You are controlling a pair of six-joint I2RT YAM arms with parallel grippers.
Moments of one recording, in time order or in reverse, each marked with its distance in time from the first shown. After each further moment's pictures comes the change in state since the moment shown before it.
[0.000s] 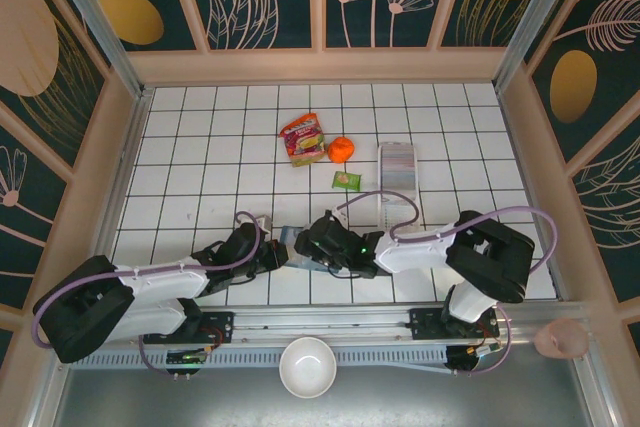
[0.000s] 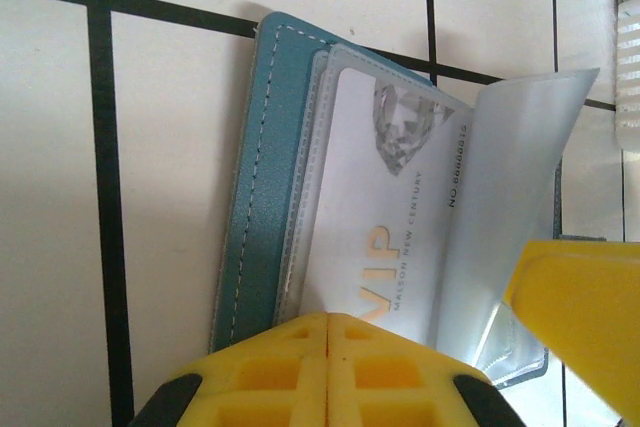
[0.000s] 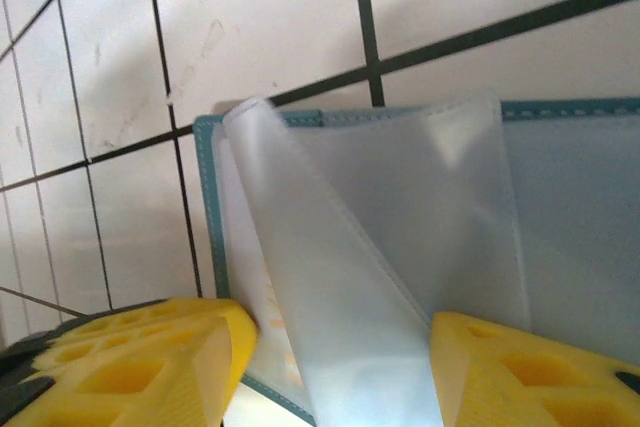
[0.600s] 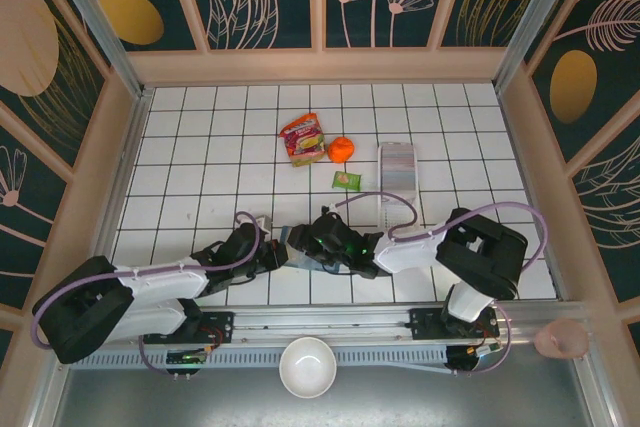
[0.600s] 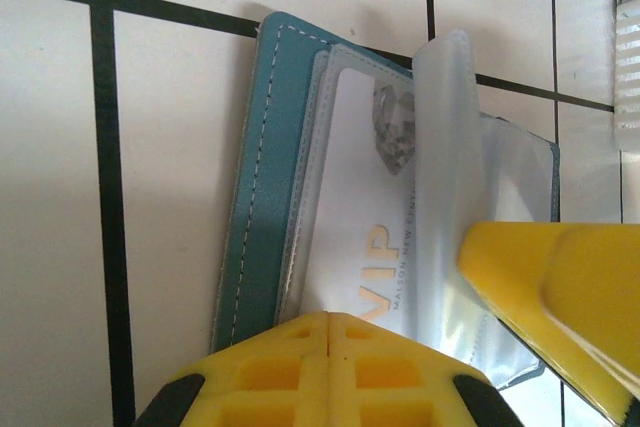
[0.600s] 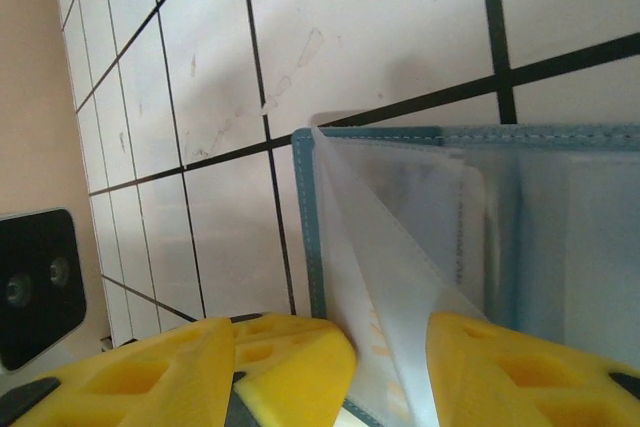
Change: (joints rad) left arm 0.000 -0.010 -0.005 0.000 0.000 -0.006; right arm -0.020 0.048 -0.043 0.238 -0.064 0.049
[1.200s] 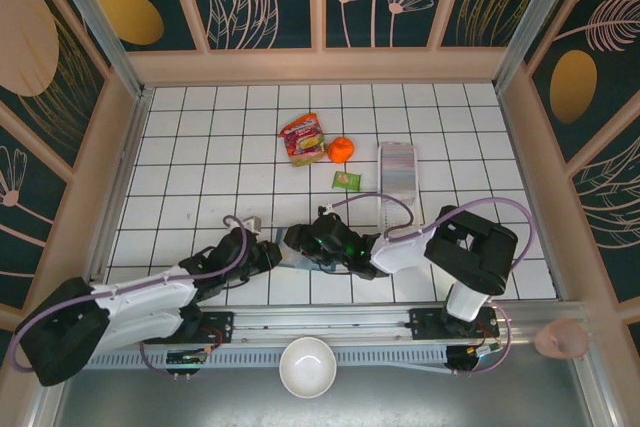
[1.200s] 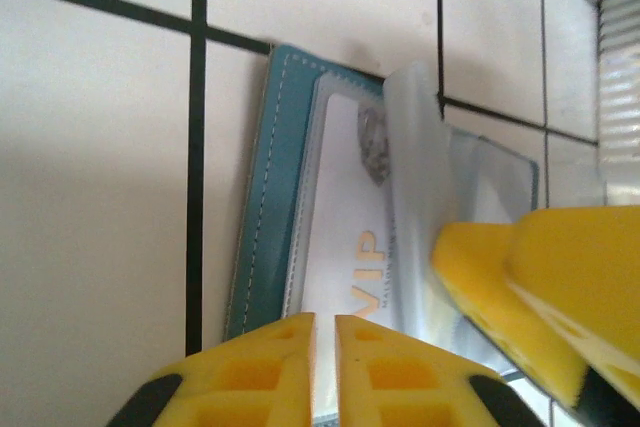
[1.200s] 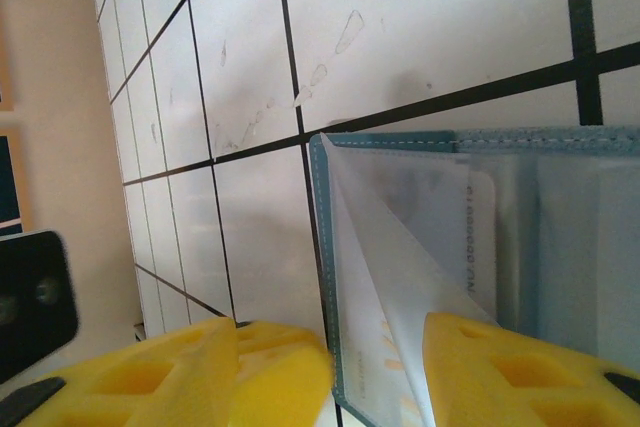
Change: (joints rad) left arm 0.000 -0.191 -0.041 -0.106 -0.079 -0.046; right arm -0.003 0.054 -0.005 0.124 -0.035 0.006
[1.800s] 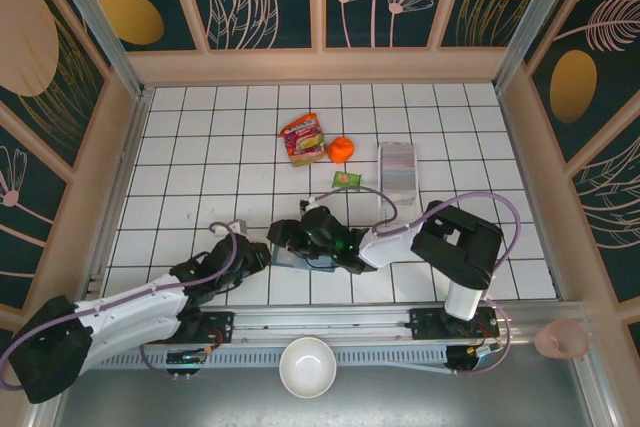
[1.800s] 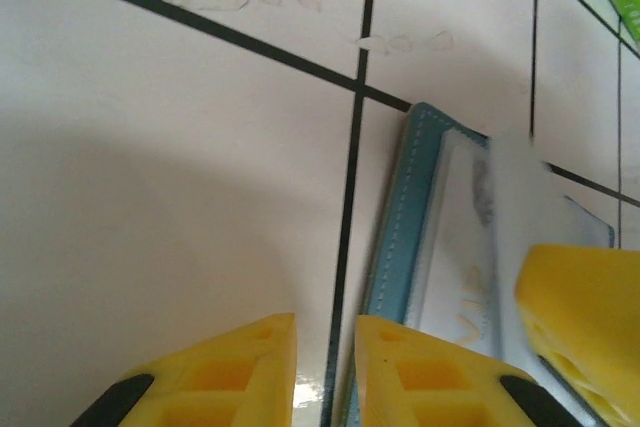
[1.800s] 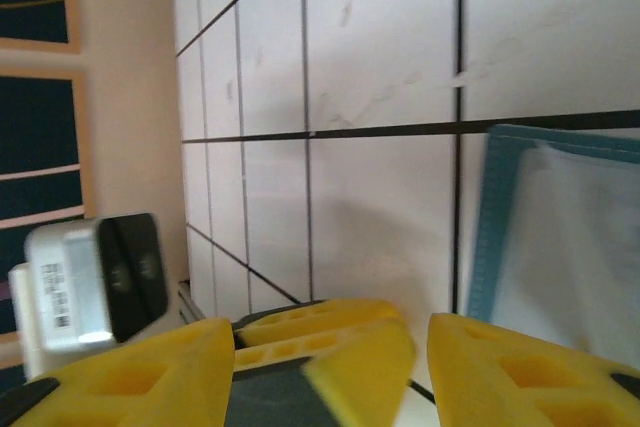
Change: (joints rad) left arm 0.000 -0.113 -0.039 -0.135 -0.140 -0.056; right arm -0.002 0.079 0.115 0.080 -0.108 -0.080
